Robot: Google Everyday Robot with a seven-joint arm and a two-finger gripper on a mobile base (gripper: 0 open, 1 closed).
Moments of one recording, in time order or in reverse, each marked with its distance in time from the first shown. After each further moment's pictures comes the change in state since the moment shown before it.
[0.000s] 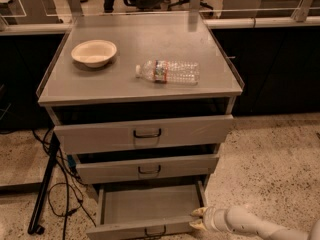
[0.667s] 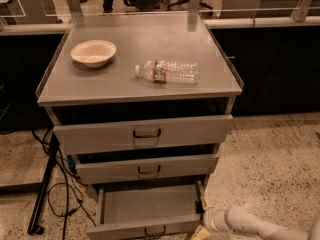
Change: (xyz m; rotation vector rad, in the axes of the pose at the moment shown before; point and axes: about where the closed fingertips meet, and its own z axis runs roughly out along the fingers) arm 0.000 0.000 0.000 0.000 0.000 0.000
